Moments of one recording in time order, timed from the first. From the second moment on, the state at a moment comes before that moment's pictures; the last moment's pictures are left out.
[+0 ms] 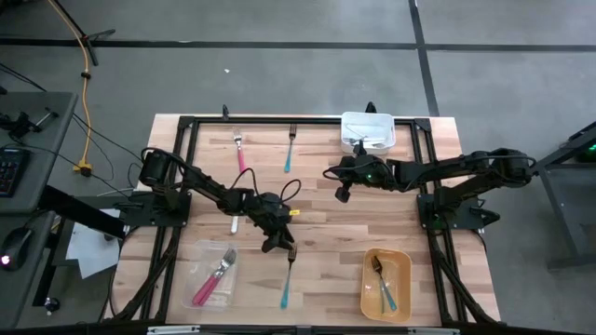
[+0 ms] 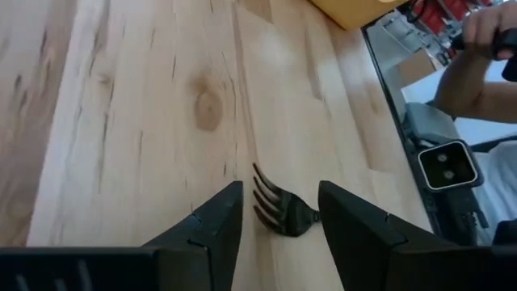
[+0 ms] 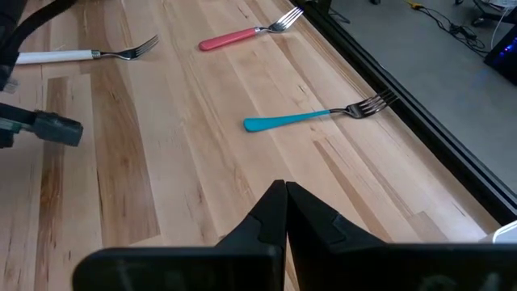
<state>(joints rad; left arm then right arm) -0.09 1.87 0.68 0.59 0.47 -0.48 -0.12 1.33 0.64 0.15 0.29 0.03</state>
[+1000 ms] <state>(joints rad) -0.09 1.87 0.68 0.57 0.46 -0.46 -0.12 1.33 0.64 0.16 0.29 0.03</state>
